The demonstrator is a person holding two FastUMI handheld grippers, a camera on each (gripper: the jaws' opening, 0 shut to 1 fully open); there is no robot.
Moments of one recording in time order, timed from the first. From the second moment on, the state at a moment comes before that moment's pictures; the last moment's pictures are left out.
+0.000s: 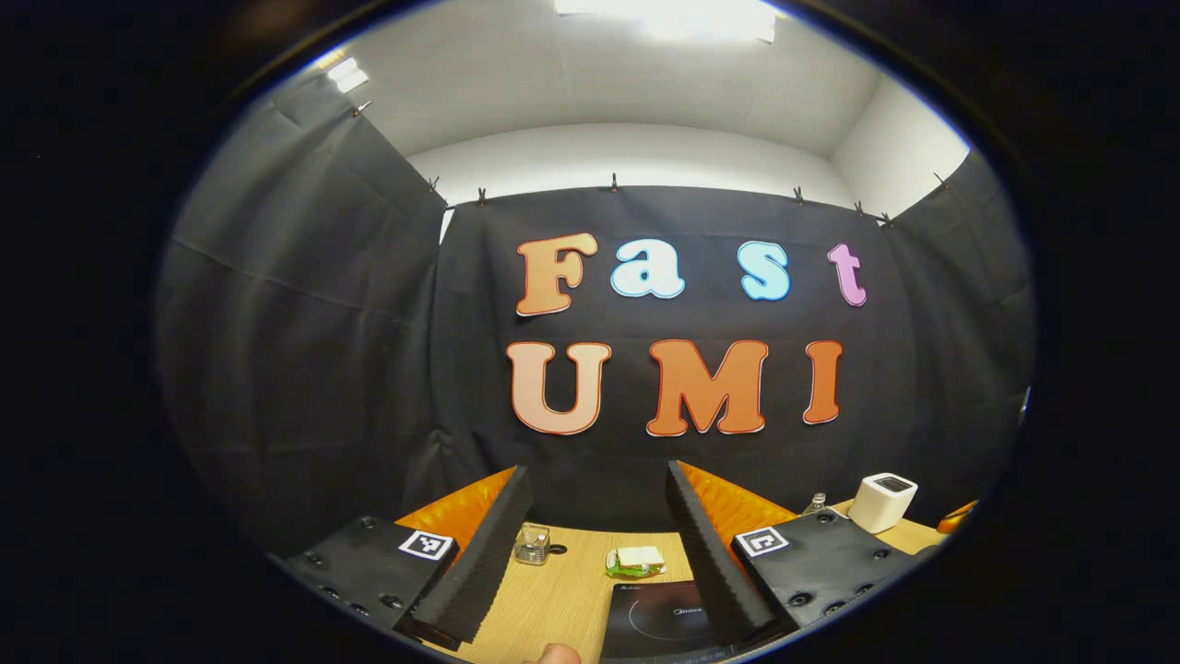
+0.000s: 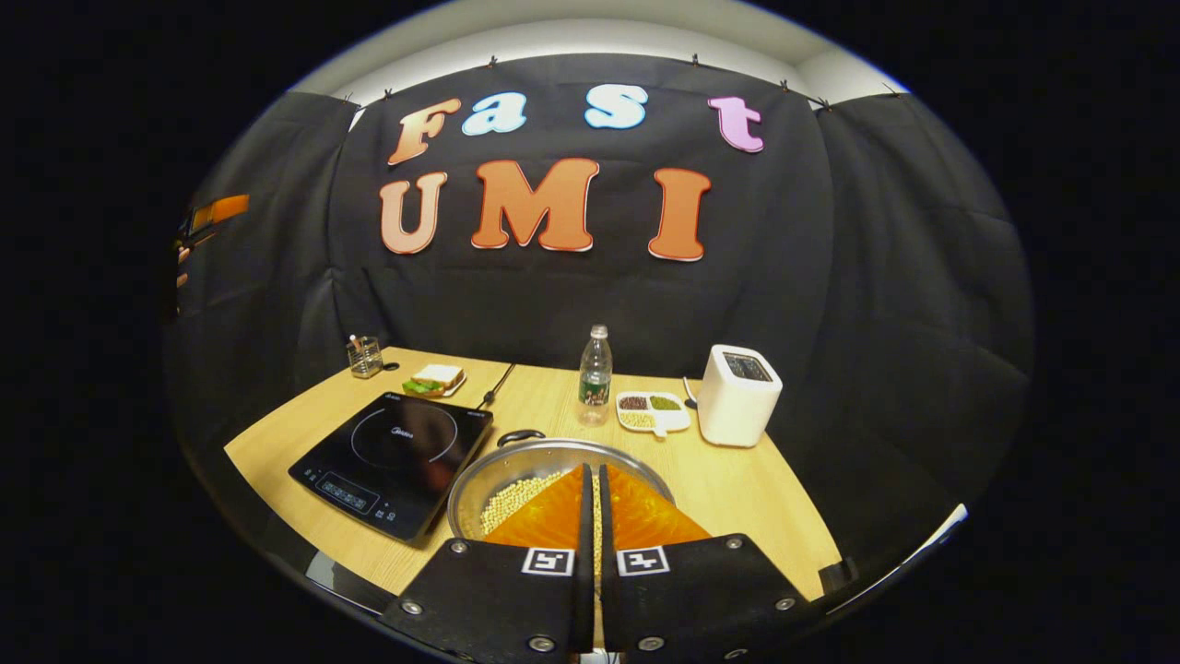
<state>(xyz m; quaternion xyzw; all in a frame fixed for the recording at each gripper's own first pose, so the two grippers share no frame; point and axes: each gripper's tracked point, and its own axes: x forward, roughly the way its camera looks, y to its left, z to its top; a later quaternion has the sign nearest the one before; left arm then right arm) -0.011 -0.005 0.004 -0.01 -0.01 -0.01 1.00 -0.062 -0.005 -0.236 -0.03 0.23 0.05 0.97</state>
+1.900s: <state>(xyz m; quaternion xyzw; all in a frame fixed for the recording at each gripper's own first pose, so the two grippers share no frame) -0.014 -0.040 -0.008 -0.01 0.01 -0.03 1.00 -0.110 -0.034 -0.395 0.02 0.39 0.03 0.92</state>
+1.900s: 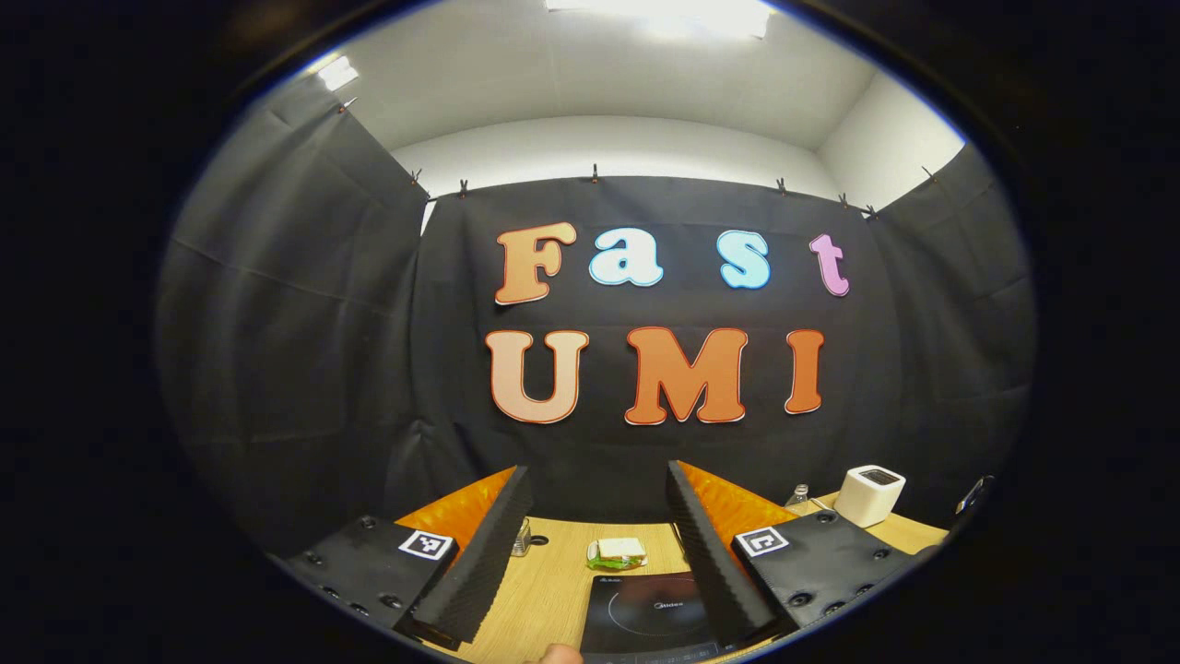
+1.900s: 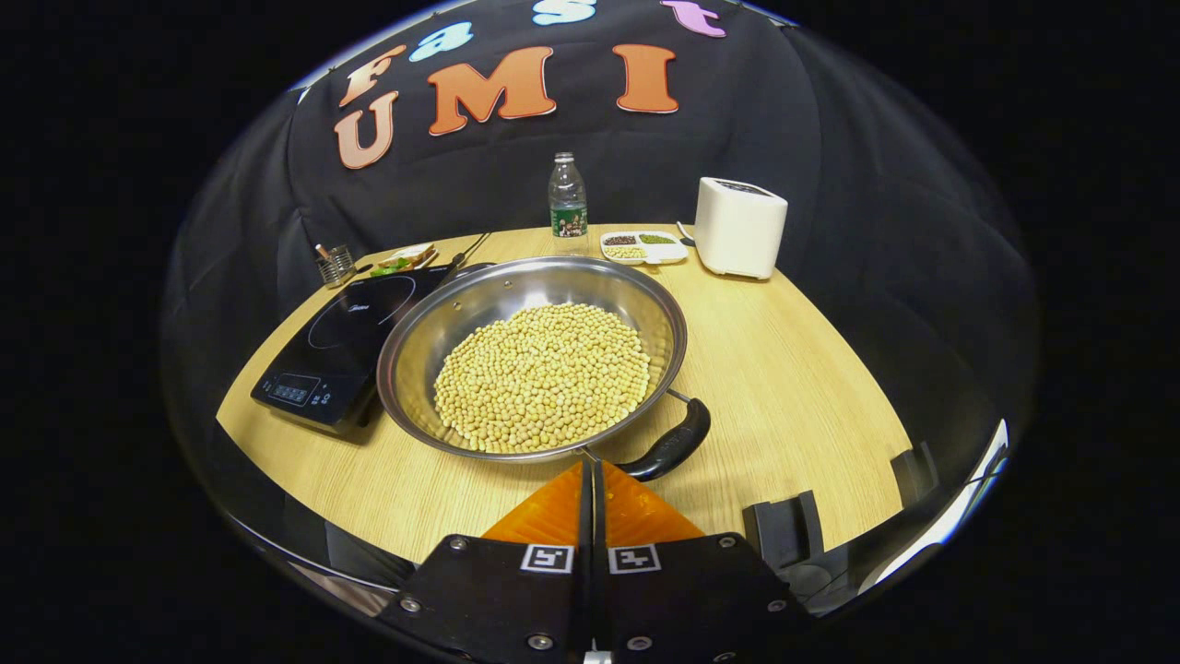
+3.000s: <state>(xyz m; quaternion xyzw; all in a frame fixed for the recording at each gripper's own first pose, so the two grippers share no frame) 0.003 -0.043 -0.022 -0.01 0.02 -0.02 1.00 -0.064 -0.079 -0.401 0.02 0.39 -0.02 0.92</state>
